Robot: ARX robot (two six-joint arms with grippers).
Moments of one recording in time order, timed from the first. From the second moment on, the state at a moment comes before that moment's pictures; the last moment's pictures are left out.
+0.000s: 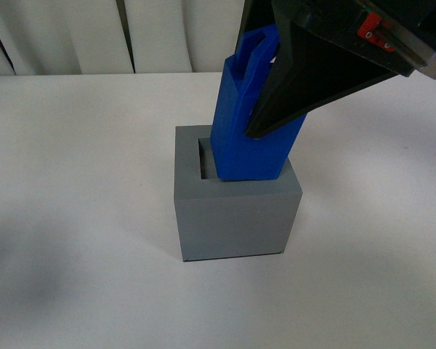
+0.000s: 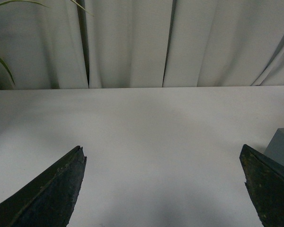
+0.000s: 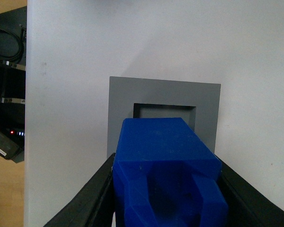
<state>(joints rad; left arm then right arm) 0.00 0.00 0.02 0.00 0.00 0.00 0.48 1.85 1.66 -1.08 -0.37 -1.25</state>
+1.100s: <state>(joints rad) 0.00 0.00 0.02 0.00 0.00 0.00 0.49 1.85 1.65 -1.03 -0.35 -1.21</state>
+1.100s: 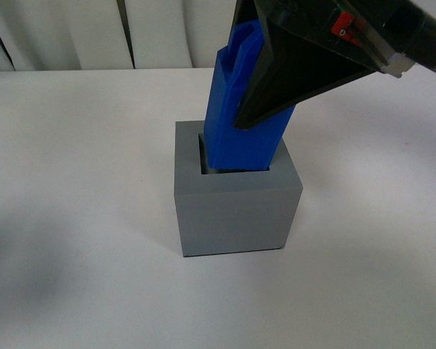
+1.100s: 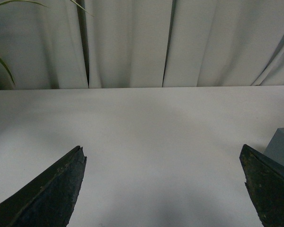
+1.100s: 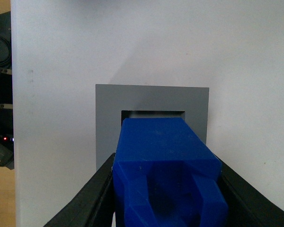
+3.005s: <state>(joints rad) 0.00 0.00 0.02 0.00 0.00 0.00 -0.03 1.26 0.65 0.47 -0.48 -0.18</state>
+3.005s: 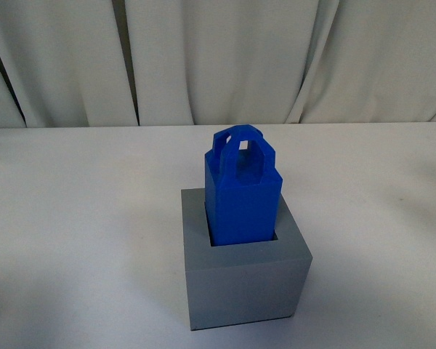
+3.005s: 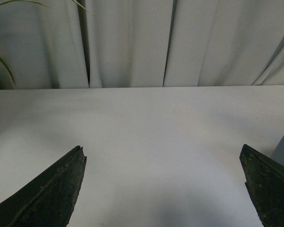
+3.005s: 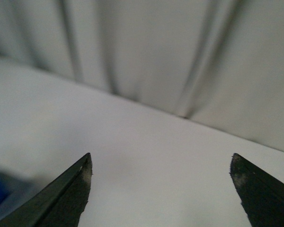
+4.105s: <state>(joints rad) 0.00 0.00 0.02 0.00 0.00 0.00 0.00 0.61 0.05 0.55 0.00 -0.01</state>
